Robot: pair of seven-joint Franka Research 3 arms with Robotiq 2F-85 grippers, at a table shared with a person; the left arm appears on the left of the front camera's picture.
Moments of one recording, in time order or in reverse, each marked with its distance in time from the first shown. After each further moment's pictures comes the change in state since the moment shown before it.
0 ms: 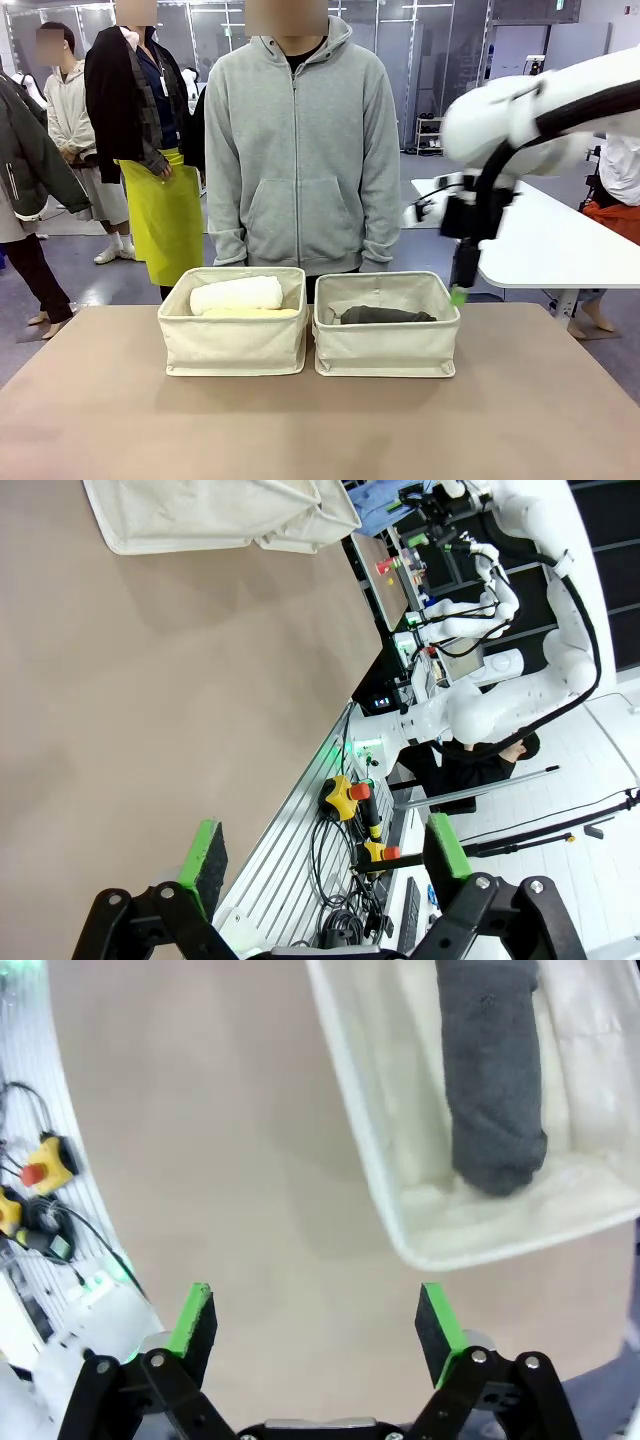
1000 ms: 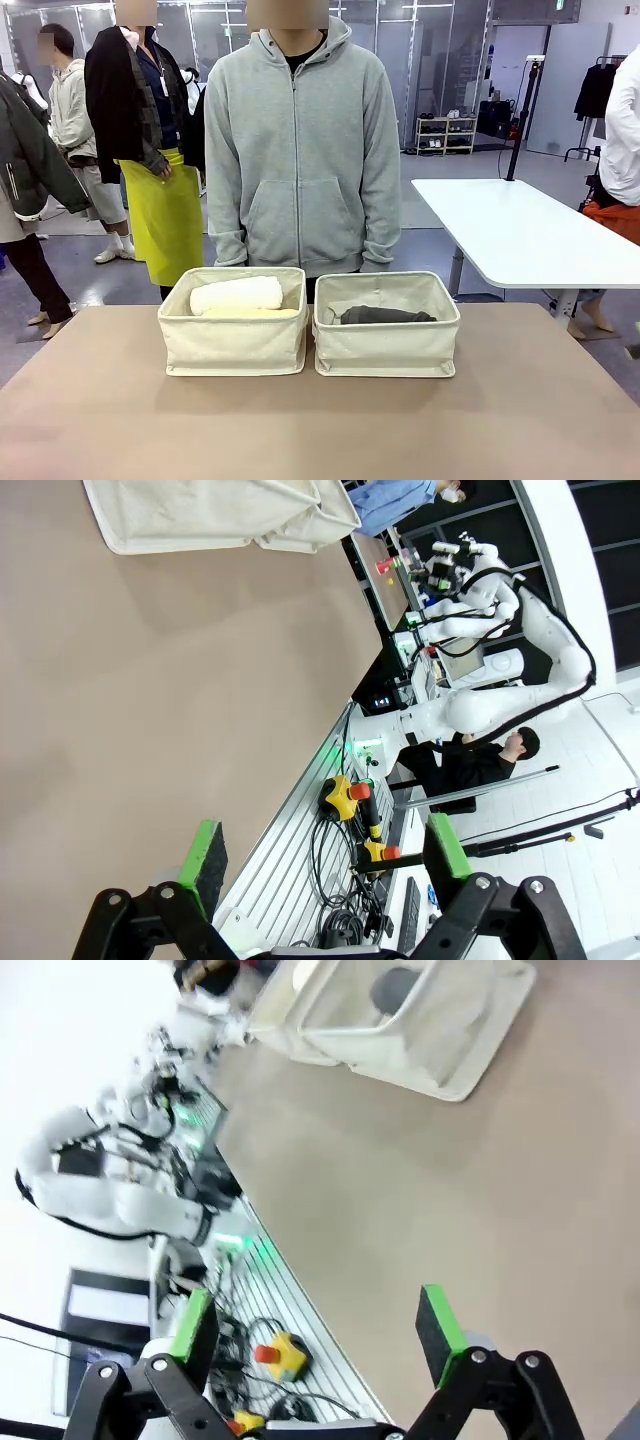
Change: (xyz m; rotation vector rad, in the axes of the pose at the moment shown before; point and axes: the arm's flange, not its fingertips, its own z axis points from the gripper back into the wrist) left arm 0.000 0.000 0.000 0.000 0.000 0.000; right arm -0.386 0.029 -0.066 0.522 -0.960 -0.691
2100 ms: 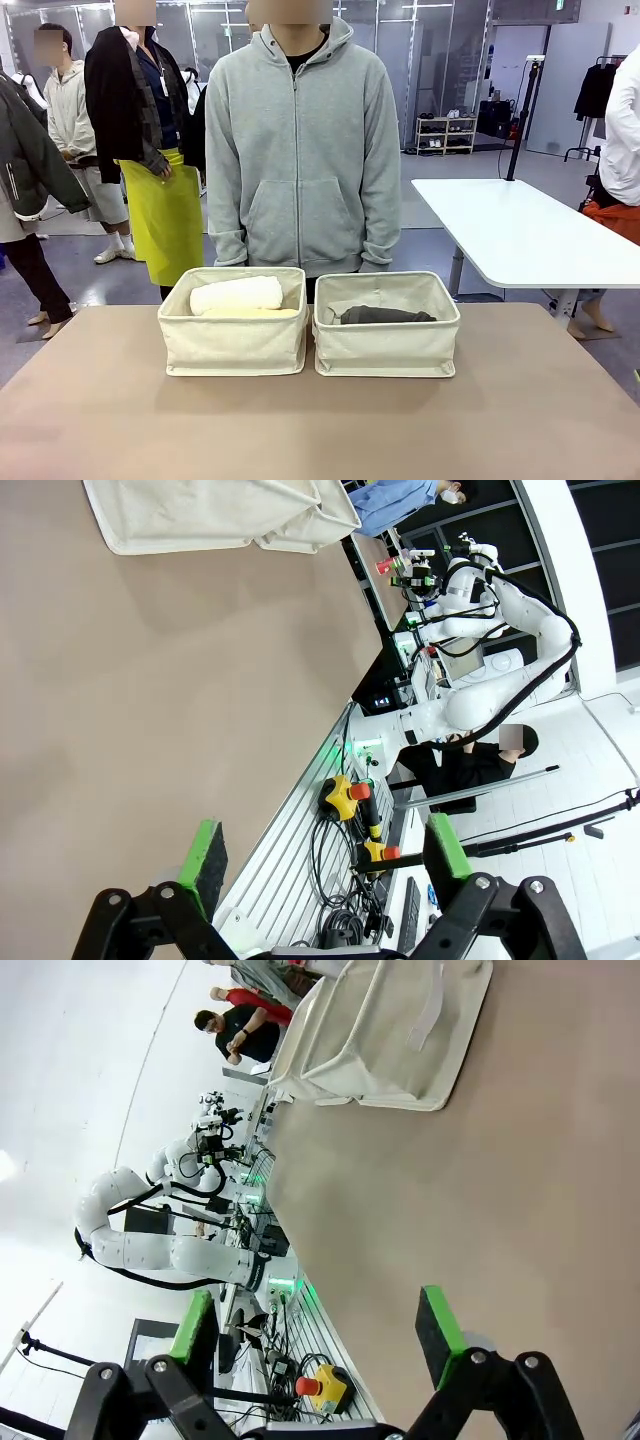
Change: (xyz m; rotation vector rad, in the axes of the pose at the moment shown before) left arm 0.000 0.000 0.000 0.000 0.001 0.000; right arm -0.019 -0.066 0.007 0.136 -0.104 -0.152
